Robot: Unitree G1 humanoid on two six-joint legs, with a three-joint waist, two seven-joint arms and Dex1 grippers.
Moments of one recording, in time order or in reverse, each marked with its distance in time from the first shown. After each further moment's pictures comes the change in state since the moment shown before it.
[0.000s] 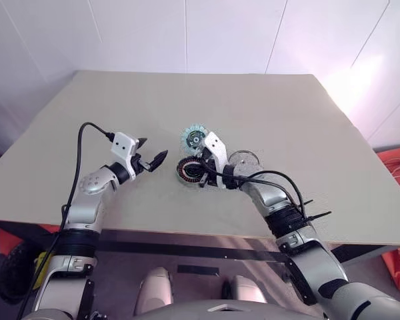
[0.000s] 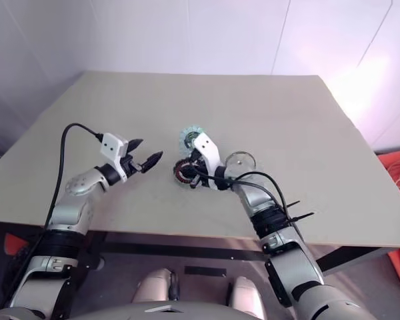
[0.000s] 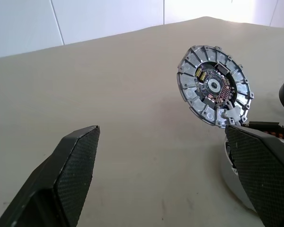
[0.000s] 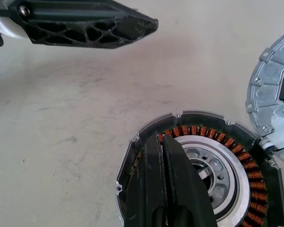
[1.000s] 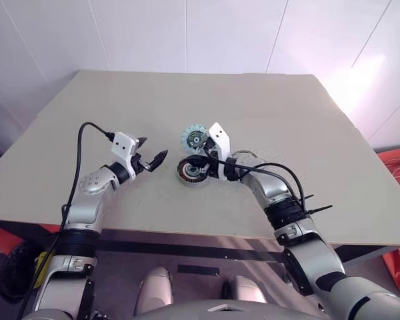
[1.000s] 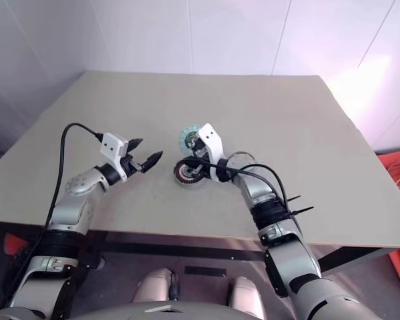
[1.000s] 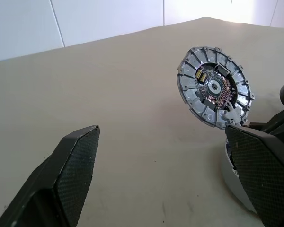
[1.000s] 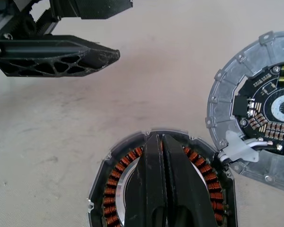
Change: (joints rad) left arm 0.000 -0.002 0.000 0.000 0.006 -0.010 0.001; right arm -0.061 0.014 -0.059 0.076 0.016 -0.007 -0.023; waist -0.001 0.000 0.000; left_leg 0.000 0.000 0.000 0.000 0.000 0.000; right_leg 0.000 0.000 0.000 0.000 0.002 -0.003
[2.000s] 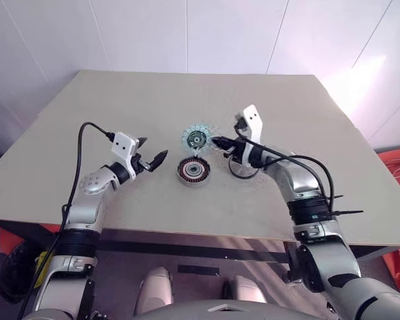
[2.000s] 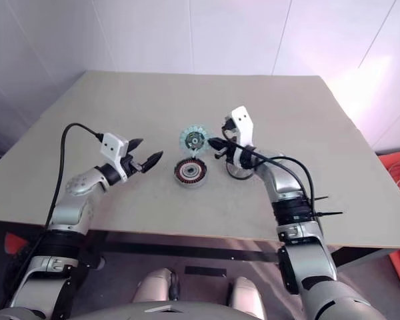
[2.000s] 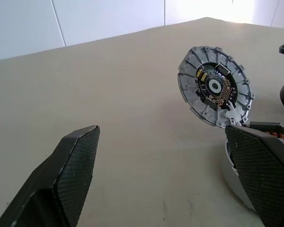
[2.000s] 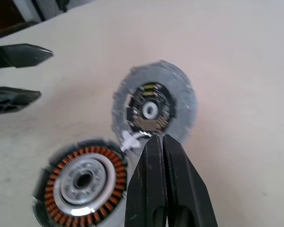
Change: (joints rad) left arm 0.000 -0.003 0.000 0.002 0.000 0.000 -0.001; right arm 0.046 -0.165 -0.196 -0.209 0.083 0.173 -0.087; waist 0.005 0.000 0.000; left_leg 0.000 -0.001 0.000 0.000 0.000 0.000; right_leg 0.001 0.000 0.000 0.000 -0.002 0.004
